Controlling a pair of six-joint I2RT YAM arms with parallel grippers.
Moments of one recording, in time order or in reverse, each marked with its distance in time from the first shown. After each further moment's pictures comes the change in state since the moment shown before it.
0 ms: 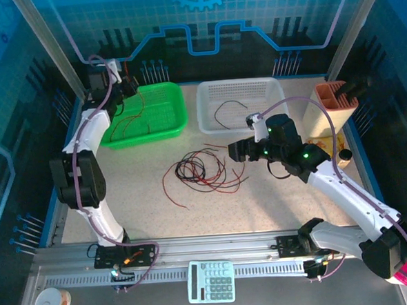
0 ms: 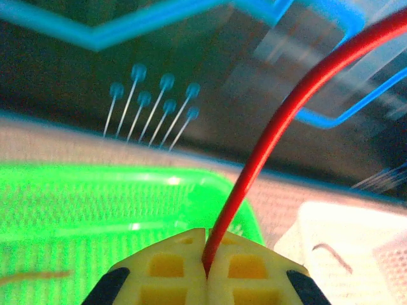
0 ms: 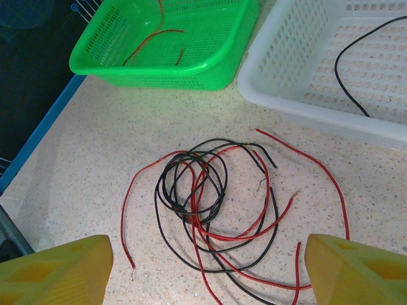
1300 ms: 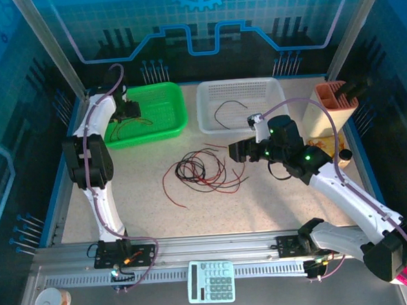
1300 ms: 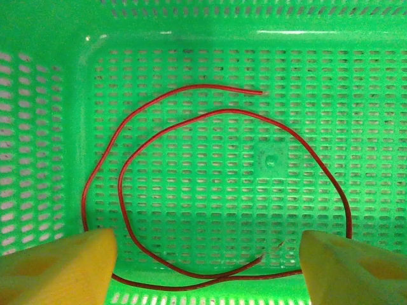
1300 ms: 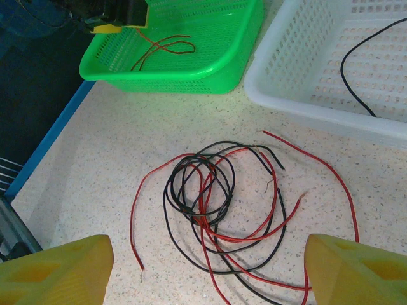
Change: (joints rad) left arm -0.013 0.261 0.351 -0.767 -0.397 0.237; right arm 0.000 -0.024 -0.016 0.015 -0.012 0.026
